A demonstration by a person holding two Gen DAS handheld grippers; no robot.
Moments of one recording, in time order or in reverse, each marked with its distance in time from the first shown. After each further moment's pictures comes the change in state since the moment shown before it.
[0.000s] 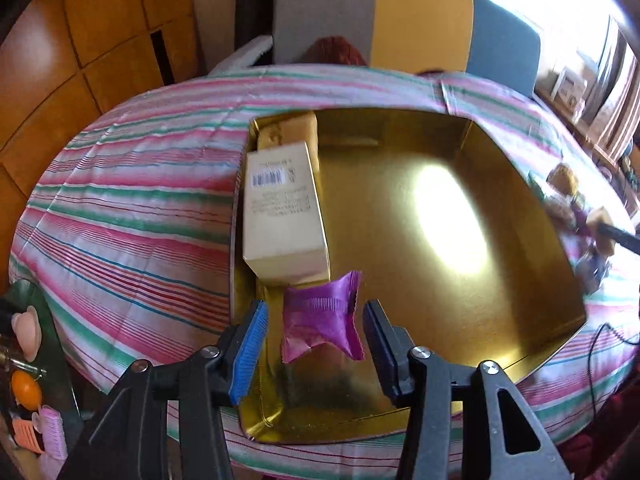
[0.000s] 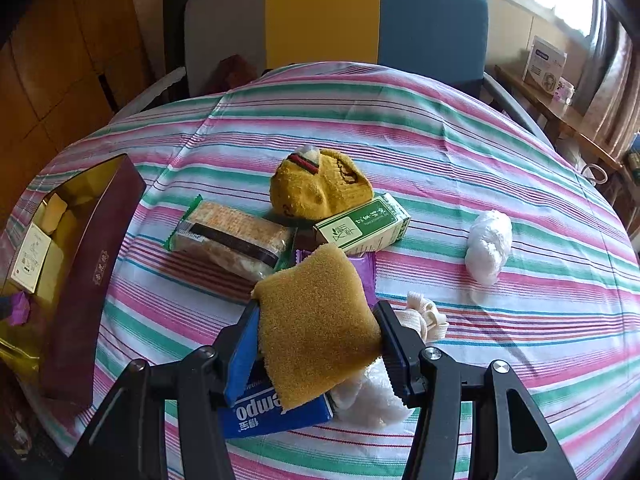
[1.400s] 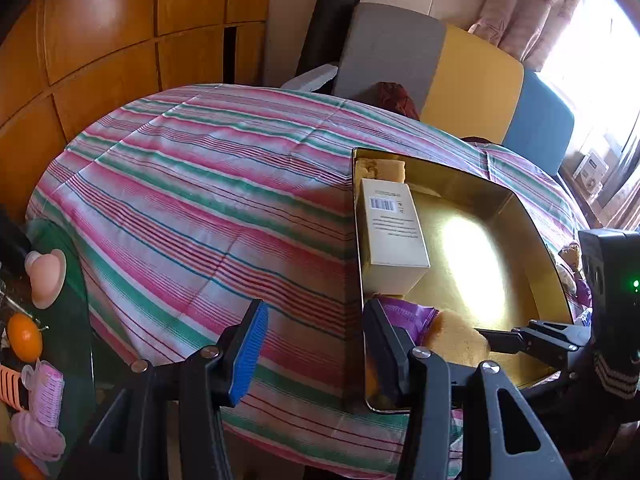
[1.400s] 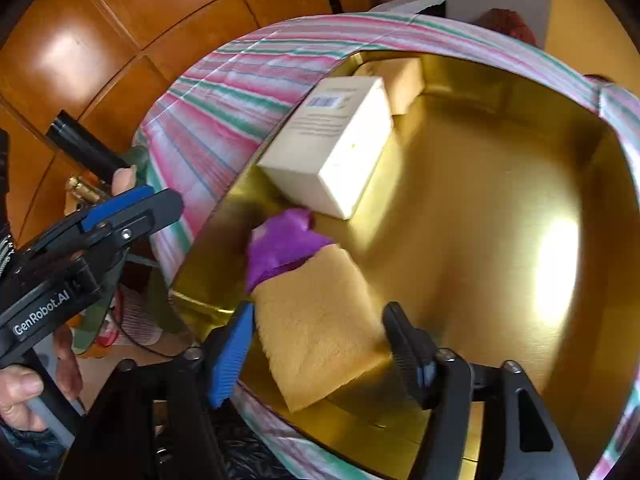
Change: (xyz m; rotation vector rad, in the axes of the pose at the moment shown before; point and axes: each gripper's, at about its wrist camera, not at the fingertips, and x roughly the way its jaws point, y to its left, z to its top) left arm -0.027 0.085 -0.022 -0.226 -0.108 -0.006; right arm 0.029 0.370 -0.060 -0.413 0.292 0.530
